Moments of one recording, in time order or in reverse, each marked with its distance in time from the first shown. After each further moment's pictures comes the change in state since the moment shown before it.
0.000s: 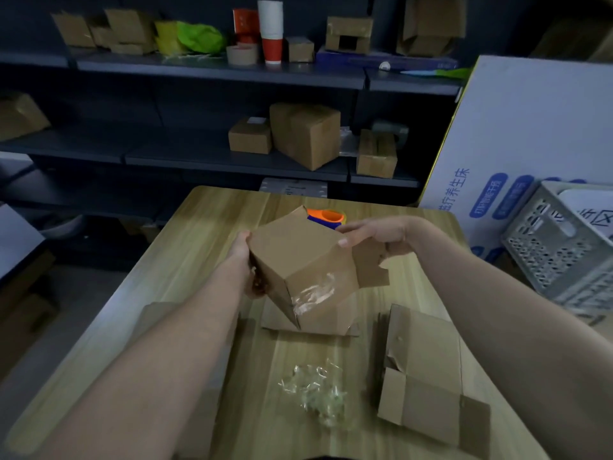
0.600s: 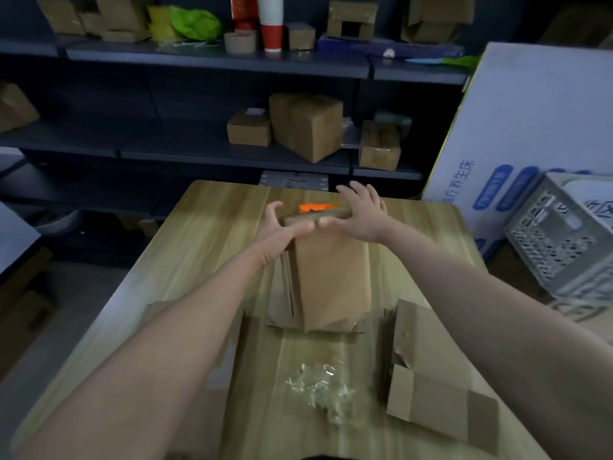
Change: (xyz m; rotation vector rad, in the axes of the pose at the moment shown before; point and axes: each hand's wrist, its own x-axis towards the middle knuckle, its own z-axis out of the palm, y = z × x) left_hand -0.008 0.014 0.020 0.578 -0.279 0.747; right_hand 0.040 -0.017 0.026 -0.496 0.655 -0.259
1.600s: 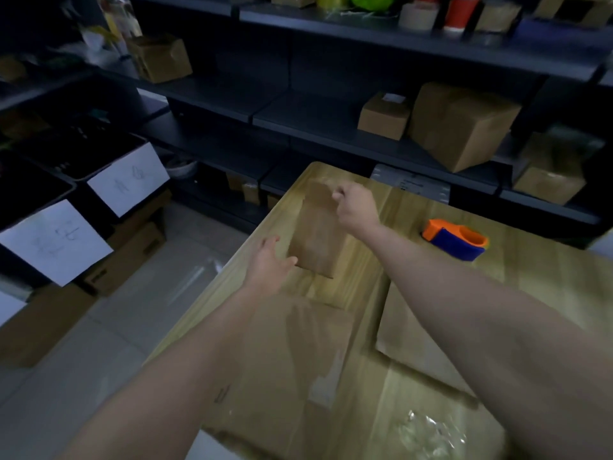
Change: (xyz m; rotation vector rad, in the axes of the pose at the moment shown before) left_hand -0.037 -0.146 -0.190 0.281 0.500 -0.199; right_hand 0.124 -0.232 0.159 0.168 0.077 -0.251
